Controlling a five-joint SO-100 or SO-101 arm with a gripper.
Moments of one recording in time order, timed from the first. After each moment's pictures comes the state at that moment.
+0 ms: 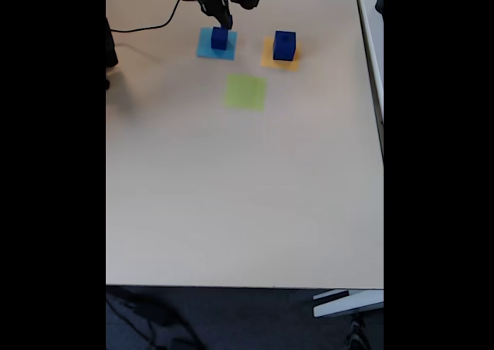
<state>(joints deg) -17.5 91.3 102.4 51.9 105.7</state>
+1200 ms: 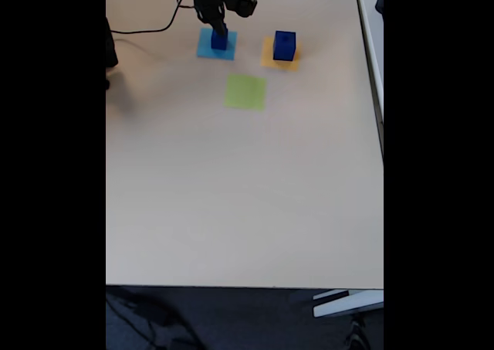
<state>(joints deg) -16.7 91.3 104.5 51.8 102.5</state>
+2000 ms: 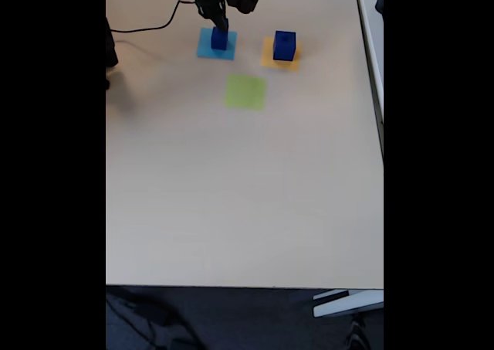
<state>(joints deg) -17.8 90.3 103.2 51.8 107.4</state>
